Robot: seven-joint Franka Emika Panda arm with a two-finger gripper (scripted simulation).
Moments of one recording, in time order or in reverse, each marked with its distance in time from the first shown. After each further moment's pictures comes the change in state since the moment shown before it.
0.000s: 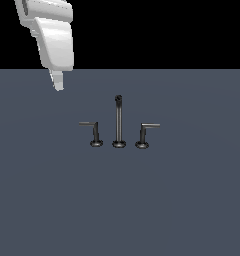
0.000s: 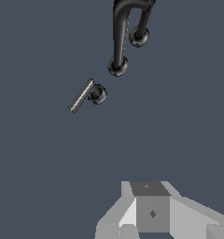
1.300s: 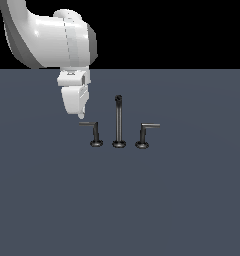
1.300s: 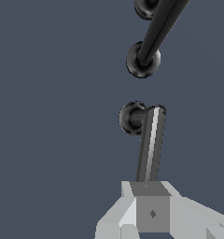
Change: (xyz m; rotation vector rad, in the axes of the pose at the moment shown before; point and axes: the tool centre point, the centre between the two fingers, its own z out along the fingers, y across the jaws) arm 0.075 -0.097 0.123 -0.012 0.018 0.504
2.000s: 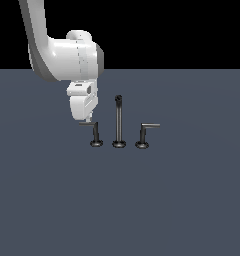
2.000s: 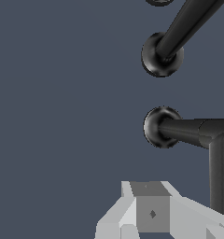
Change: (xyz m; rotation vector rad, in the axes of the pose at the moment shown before) arm 0.018 -0.034 0.034 -0.003 0.002 0.152
